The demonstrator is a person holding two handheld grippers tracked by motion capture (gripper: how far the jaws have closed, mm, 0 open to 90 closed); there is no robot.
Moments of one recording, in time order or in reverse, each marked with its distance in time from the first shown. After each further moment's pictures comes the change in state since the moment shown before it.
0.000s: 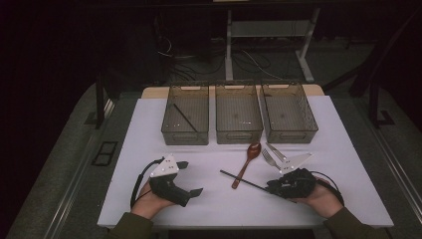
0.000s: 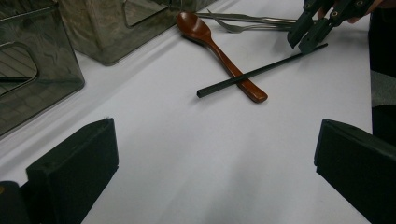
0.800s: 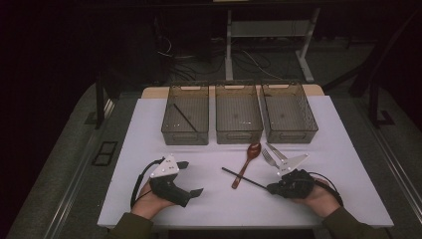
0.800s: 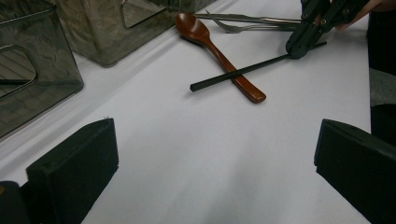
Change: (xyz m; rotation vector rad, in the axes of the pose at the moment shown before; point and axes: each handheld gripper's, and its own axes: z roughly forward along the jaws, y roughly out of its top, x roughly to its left) left arm -0.001 0.001 0.000 -0.003 0.000 0.004; right arm -0.001 -0.002 0.006 0.049 -0.008 0.006
